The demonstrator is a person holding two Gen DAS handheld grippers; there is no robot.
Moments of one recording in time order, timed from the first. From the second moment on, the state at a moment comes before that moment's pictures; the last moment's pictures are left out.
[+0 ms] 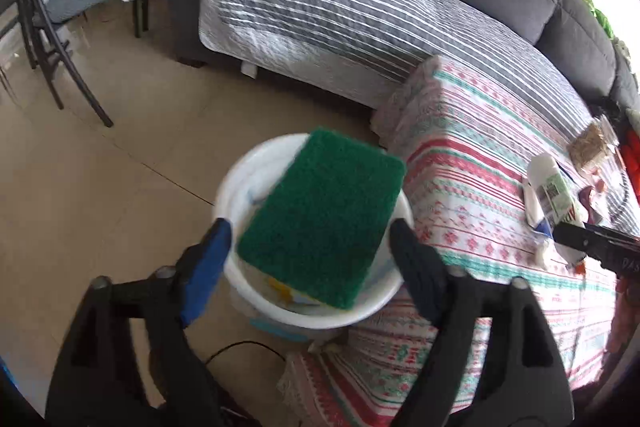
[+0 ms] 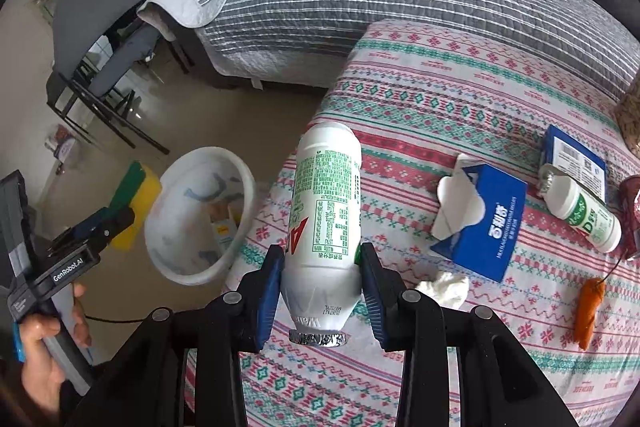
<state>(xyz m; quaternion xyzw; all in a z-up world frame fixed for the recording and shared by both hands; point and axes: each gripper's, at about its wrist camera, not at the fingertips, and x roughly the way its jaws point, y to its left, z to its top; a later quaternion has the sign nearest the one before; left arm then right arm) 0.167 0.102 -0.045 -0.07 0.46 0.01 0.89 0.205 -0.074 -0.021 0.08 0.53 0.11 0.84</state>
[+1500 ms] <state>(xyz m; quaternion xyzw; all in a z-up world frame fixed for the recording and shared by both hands) 0.116 0.137 -0.056 -0.03 0.49 0.05 0.87 0.205 -0.014 -0.036 0.04 0.51 0.12 0.85</state>
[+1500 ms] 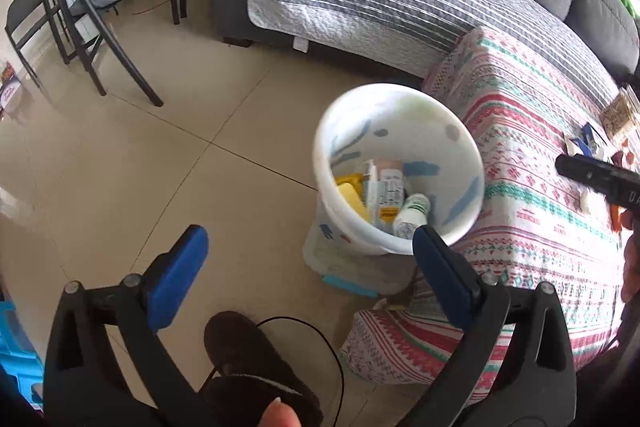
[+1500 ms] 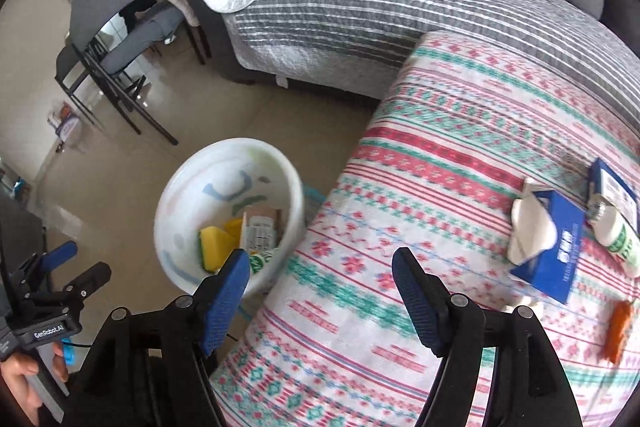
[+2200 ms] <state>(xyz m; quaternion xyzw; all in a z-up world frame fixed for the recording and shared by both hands) 0.103 -0.019 -0.038 -0.02 0.50 -0.05 0.87 0.132 -0.194 -0.002 0.07 0.49 0.02 0.87</state>
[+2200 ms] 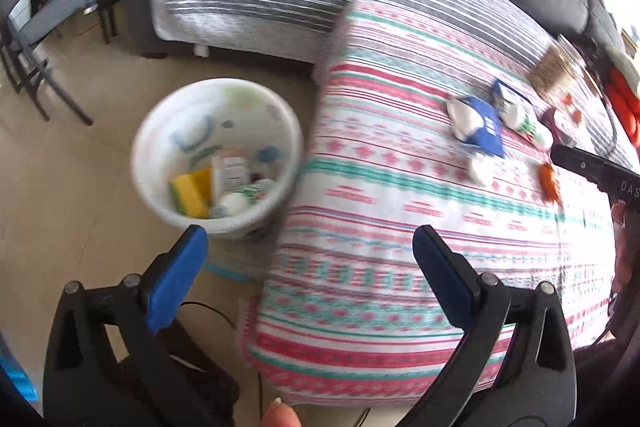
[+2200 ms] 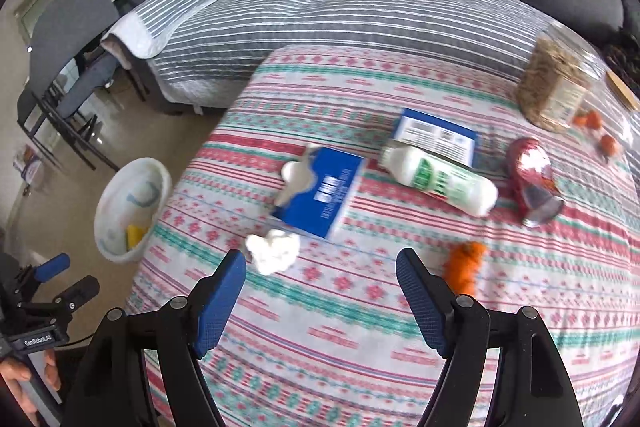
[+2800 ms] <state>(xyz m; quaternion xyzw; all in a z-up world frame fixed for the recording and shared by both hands) 0.141 -0.125 -0.066 0.02 0.50 -0.11 0.86 0.077 -0.328 -0.028 0.11 0.50 -0.08 0.85</state>
